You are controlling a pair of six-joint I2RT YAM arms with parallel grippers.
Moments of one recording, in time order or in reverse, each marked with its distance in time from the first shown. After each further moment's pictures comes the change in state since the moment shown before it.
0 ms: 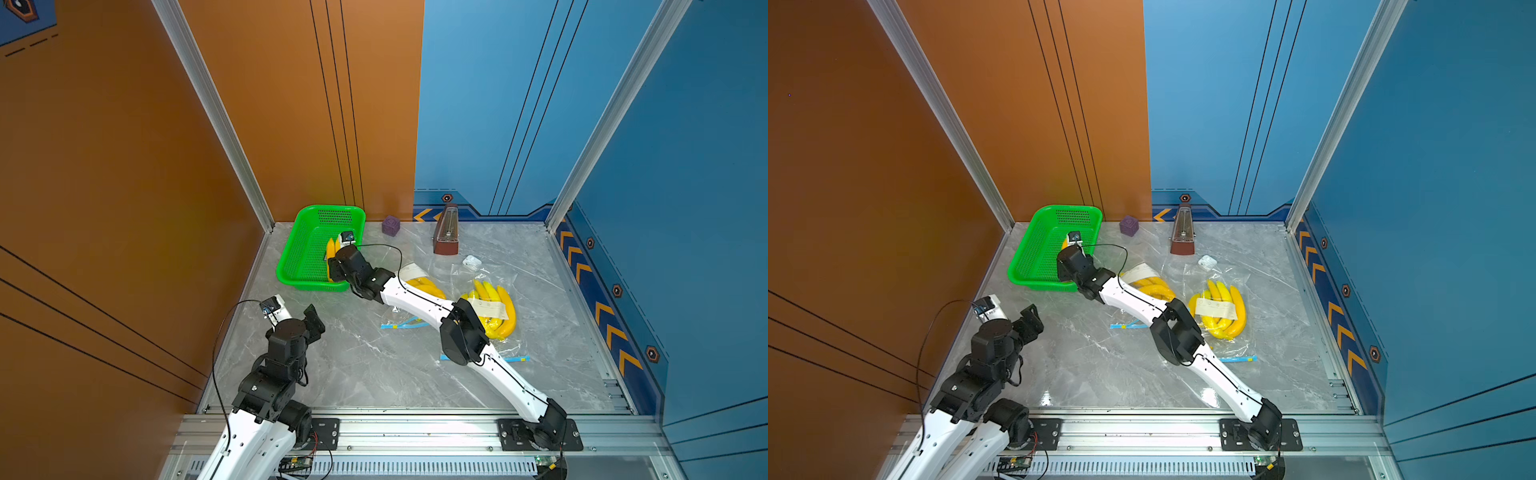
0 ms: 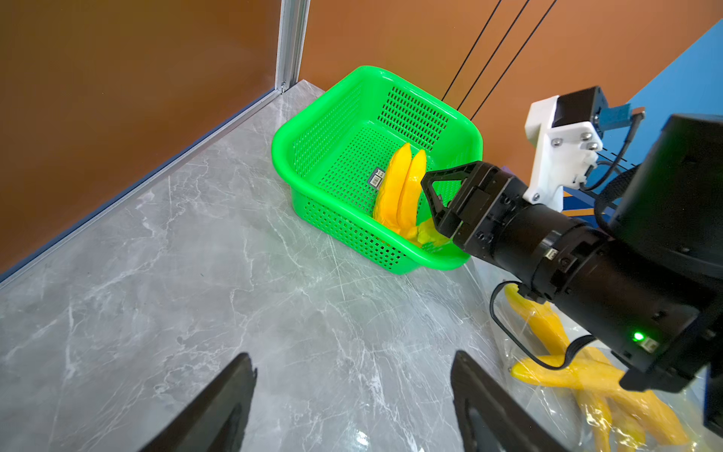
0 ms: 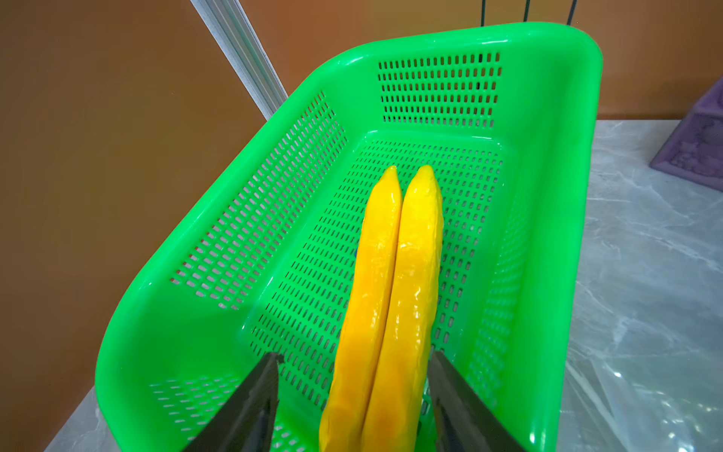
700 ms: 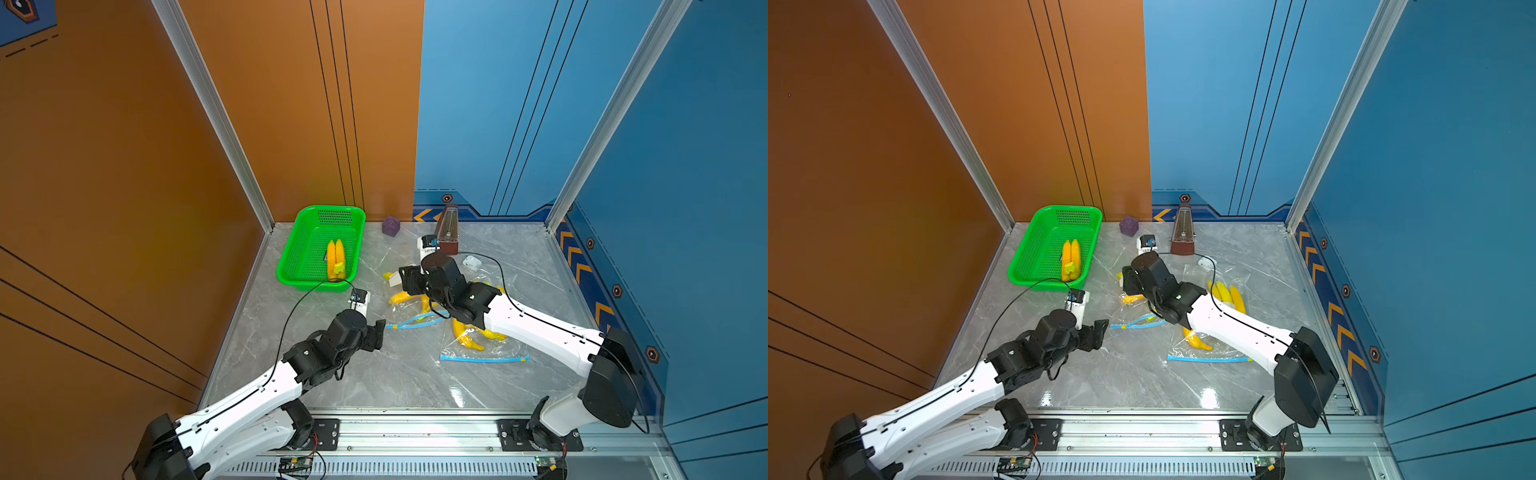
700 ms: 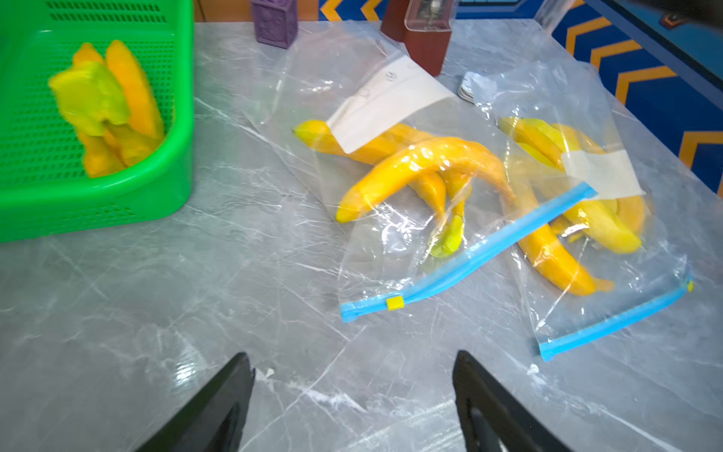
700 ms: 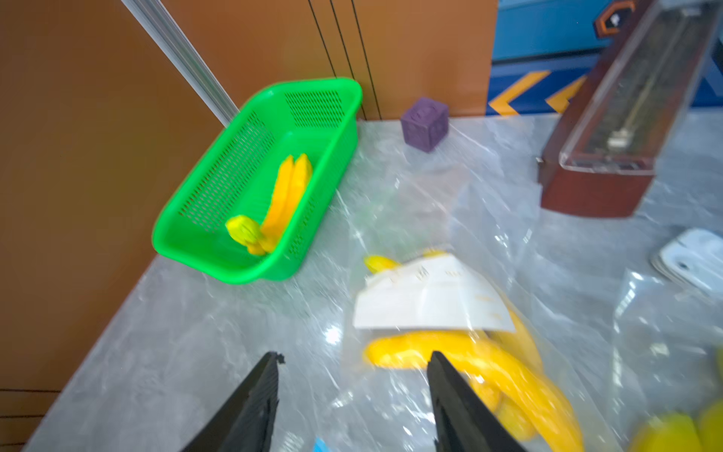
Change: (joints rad) left arm -0.494 0.490 0.077 0.259 0.179 0.212; right arm -0.090 -1.151 -1.321 0.069 0.010 0.028
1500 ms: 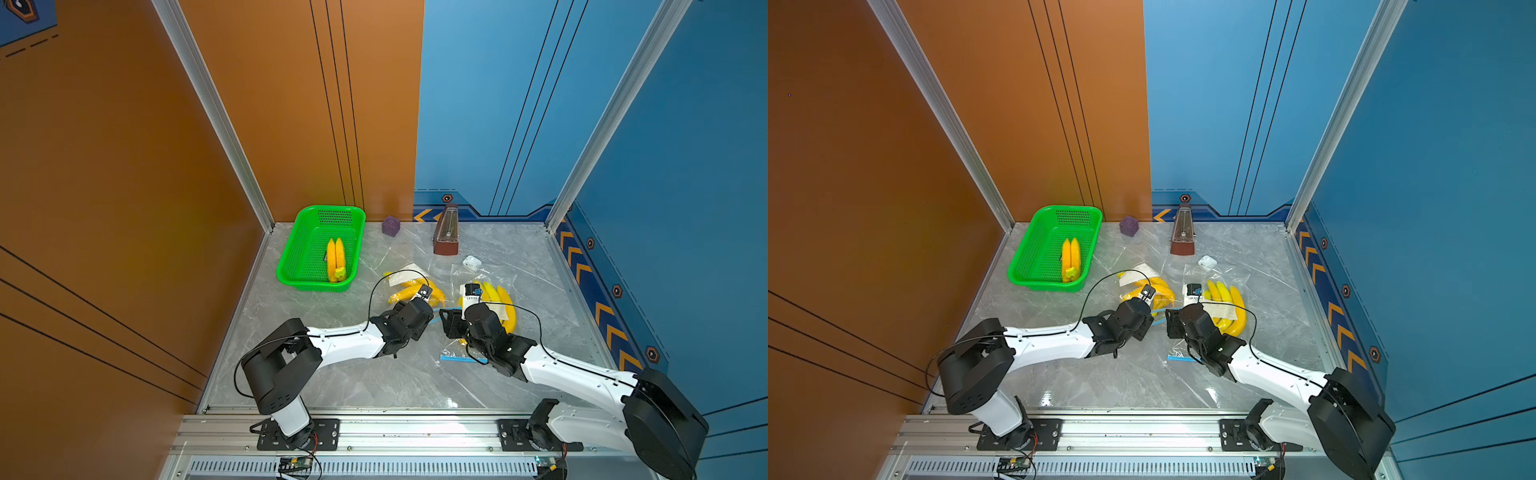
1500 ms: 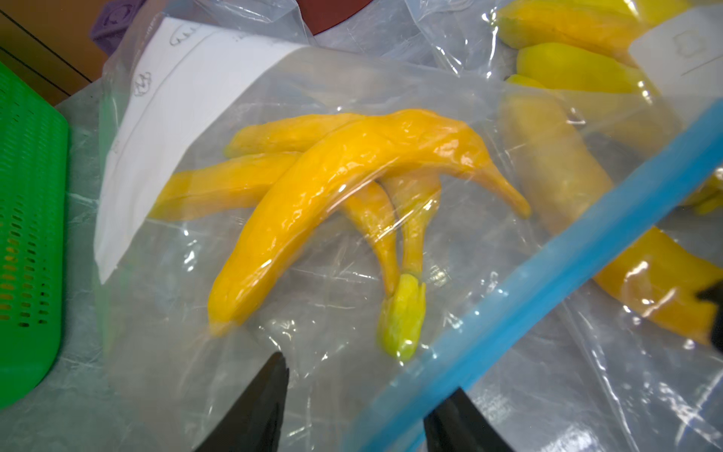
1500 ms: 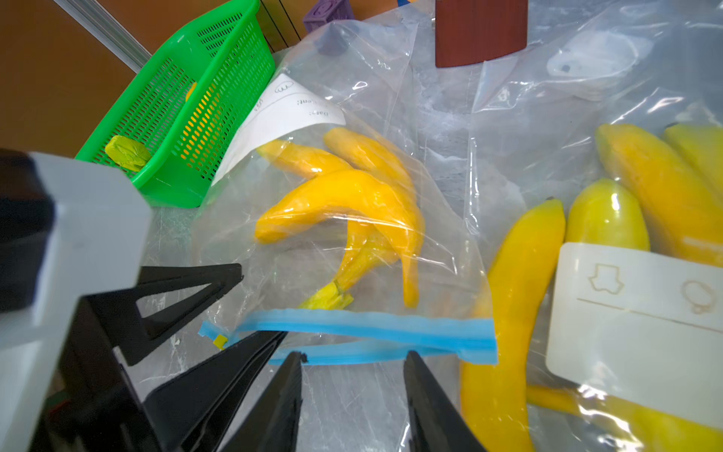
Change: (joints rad) left arm -0.120 0.729 0.335 0.237 -0.145 0.219; right arm -0.084 -0.315 -0.644 0.336 -0.057 0.103
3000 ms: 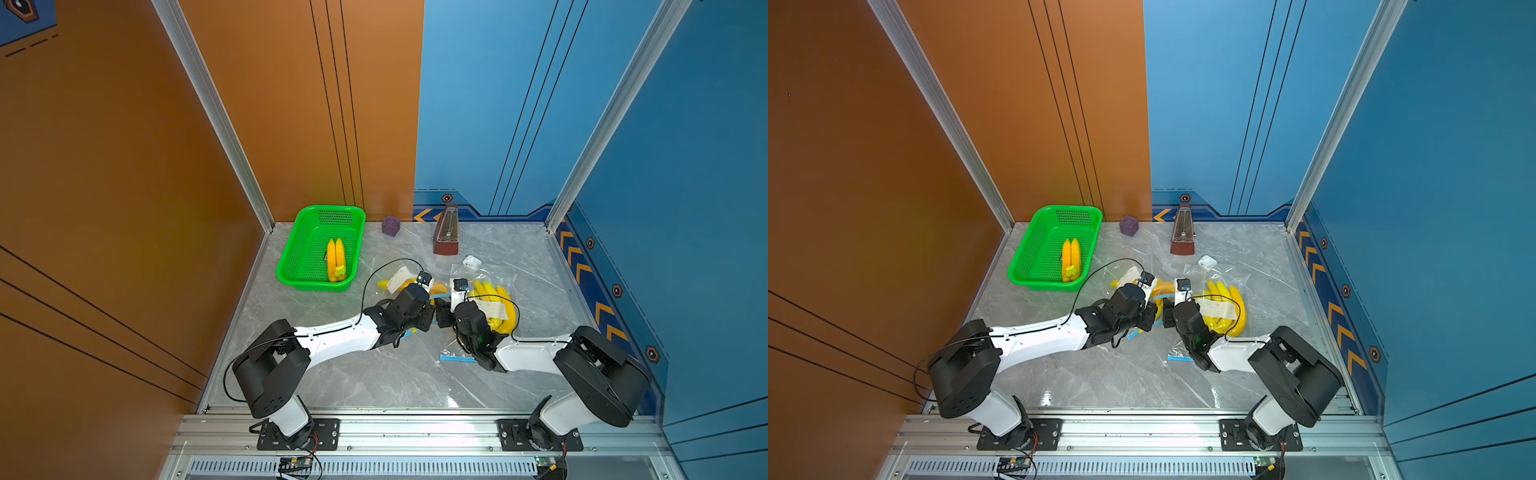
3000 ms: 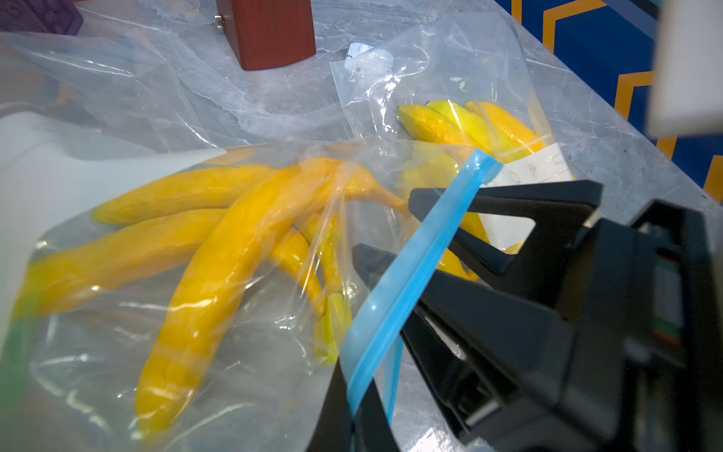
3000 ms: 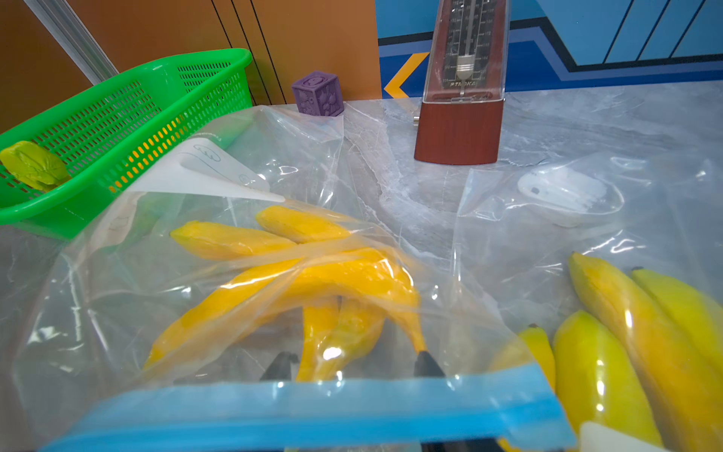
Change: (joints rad) left arm 0.050 -0.057 0.060 0.008 0.294 -0.171; right arm -0.031 0.364 -0.003 0.521 0.171 -0.302
